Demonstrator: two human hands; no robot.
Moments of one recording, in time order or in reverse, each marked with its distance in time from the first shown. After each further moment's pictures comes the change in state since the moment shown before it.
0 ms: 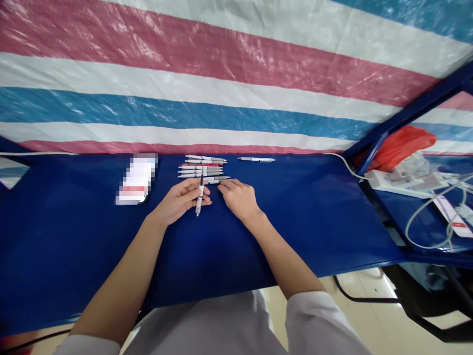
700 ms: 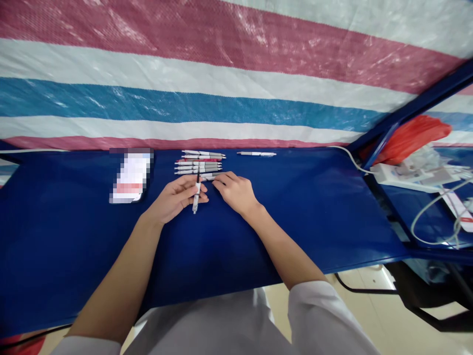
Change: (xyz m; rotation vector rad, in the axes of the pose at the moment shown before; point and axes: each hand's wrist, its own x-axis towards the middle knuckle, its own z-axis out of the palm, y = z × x) left_hand 0.001 0.001 -0.002 0.011 0.011 -0.010; right_hand 0.008 0.010 0.013 0.041 0.128 -0.139
